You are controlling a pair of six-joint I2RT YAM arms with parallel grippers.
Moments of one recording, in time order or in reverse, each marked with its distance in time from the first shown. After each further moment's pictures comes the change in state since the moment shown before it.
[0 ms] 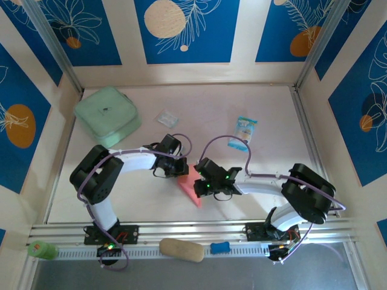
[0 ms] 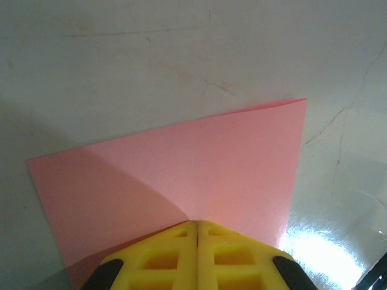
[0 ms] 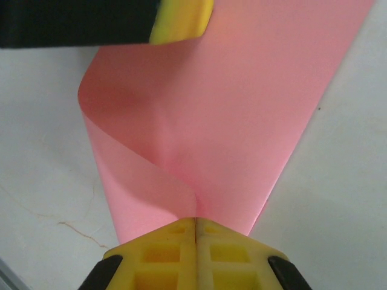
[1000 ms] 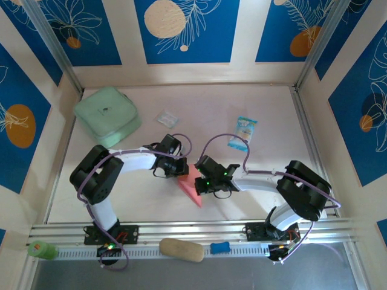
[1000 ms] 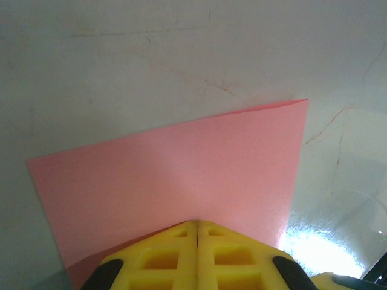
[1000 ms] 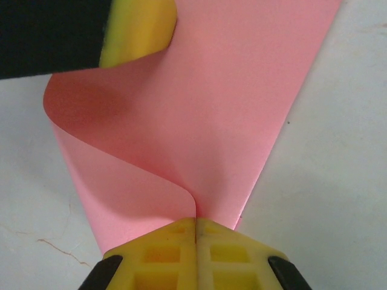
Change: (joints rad) left arm 0.000 0.000 0.000 0.001 0.000 -0.001; right arm -0.030 0.041 0.032 -0.037 -0.002 -0.005
